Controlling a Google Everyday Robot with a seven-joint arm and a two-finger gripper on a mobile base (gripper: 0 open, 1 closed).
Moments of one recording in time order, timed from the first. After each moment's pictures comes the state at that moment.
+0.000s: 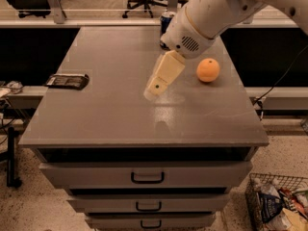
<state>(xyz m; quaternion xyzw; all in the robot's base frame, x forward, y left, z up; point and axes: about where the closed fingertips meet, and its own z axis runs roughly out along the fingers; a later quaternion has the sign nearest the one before) 0.545 -0.012 0.948 -0.61 0.73 0.13 0.29</state>
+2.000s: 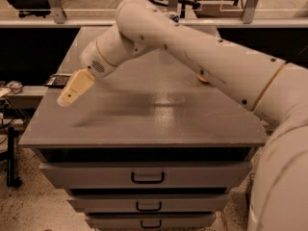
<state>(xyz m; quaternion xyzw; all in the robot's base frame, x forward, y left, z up) 0.600 0.216 0.876 -0.62 0.64 0.29 0.35</state>
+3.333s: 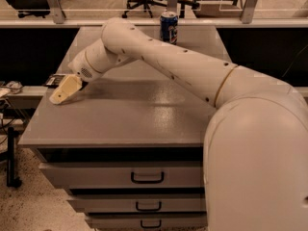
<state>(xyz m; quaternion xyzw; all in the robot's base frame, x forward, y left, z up) 0.654 0.271 0.822 -0.61 0.64 0.29 0.36</state>
